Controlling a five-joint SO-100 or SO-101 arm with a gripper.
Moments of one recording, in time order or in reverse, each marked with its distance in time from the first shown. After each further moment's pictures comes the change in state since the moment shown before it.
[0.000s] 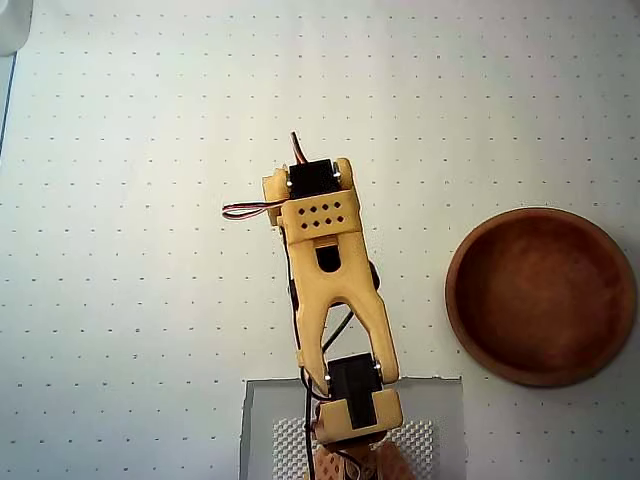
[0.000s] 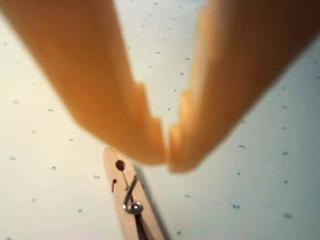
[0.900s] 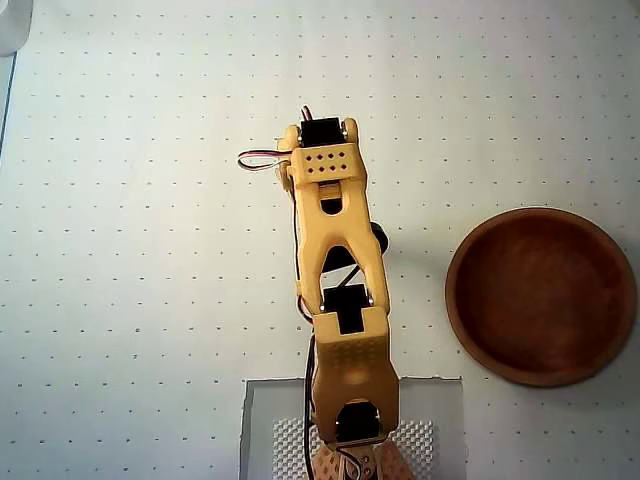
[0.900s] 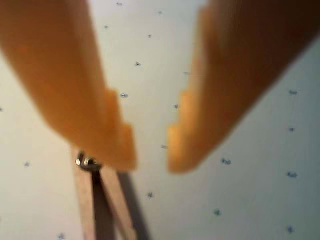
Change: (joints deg) arm 5.1 -26.4 -18.6 -0.2 -4.1
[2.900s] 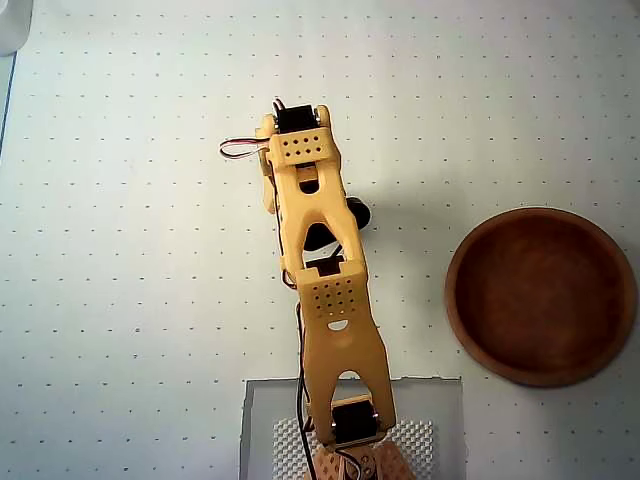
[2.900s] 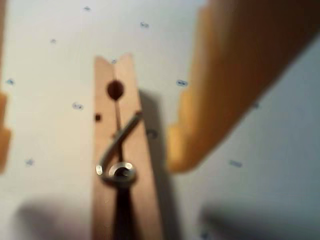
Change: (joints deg) arm -4.4 -26.2 -26.7 -0.1 -5.2
